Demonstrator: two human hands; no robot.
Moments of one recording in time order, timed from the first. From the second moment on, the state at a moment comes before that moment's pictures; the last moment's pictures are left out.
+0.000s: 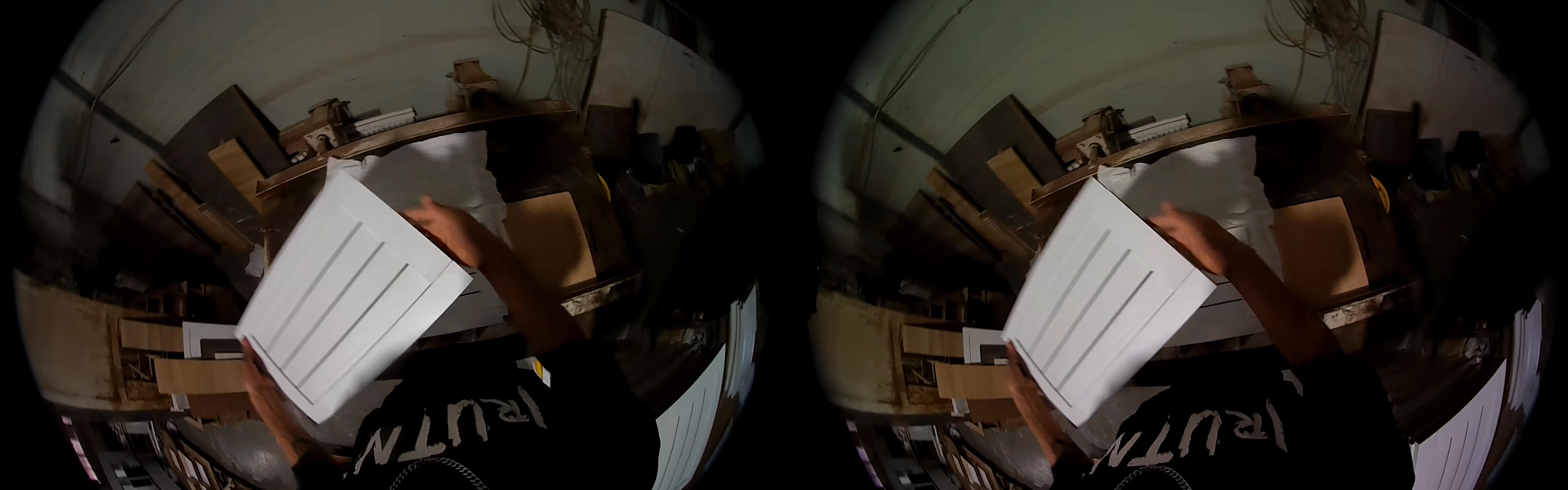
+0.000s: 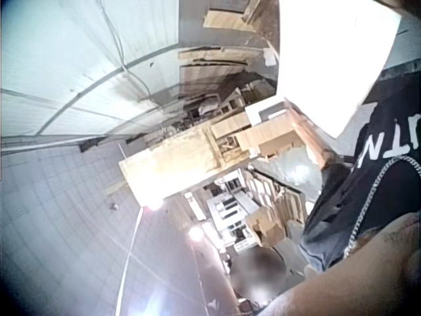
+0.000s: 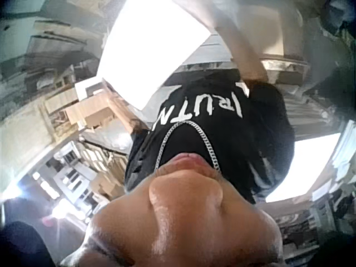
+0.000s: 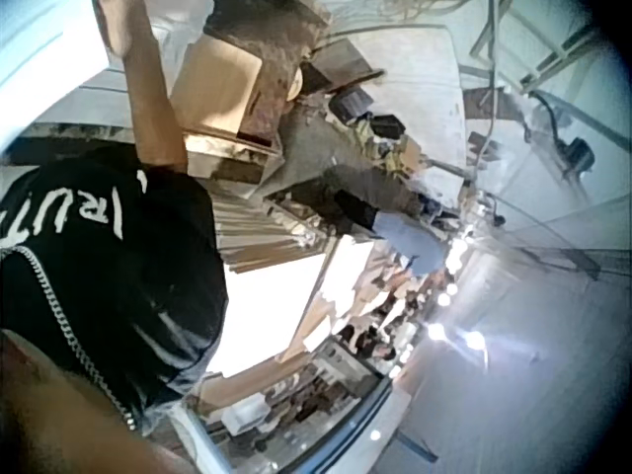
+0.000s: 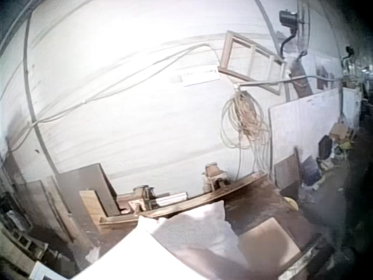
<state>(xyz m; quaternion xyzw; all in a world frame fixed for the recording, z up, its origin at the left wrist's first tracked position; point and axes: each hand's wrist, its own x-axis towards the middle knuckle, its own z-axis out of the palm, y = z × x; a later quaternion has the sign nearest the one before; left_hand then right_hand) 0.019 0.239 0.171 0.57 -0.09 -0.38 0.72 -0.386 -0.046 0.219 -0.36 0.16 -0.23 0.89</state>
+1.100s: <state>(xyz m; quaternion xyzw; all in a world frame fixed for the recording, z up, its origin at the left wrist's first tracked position) -0.046 0.188 0.004 0.66 -0.02 -0.34 0.67 -0.558 0.023 -0.036 -0.17 0.55 -0.34 0.74</state>
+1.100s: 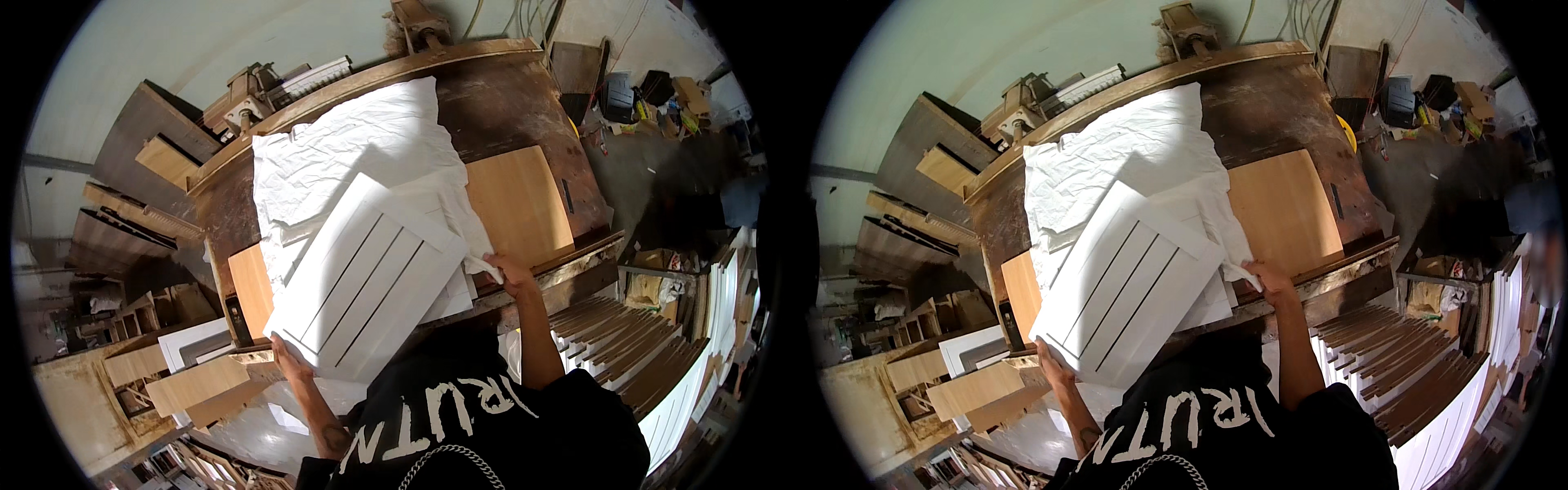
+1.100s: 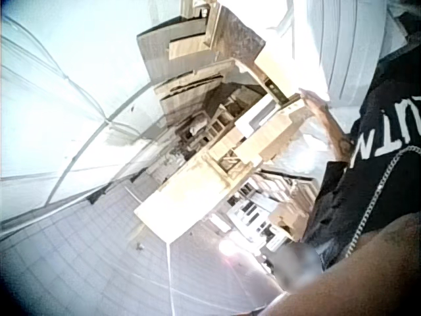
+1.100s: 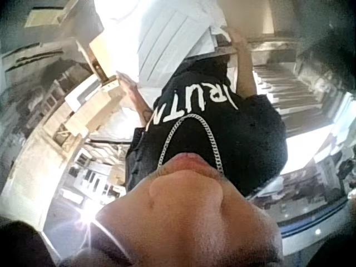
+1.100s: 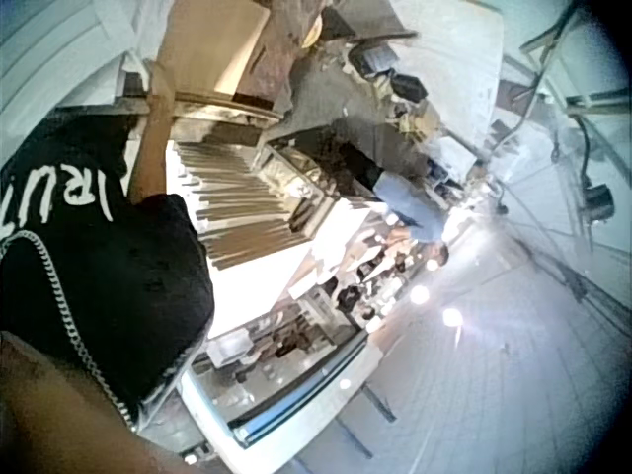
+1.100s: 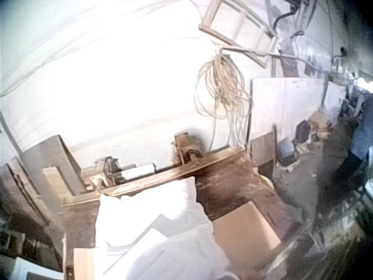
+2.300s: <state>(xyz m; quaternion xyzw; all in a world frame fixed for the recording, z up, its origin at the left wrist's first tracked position) -0.099 -0.003 0.104 0.77 -0.24 -0.32 0.50 -0.586 -0.005 -0.052 -0.41 0.53 -0.24 0.70</state>
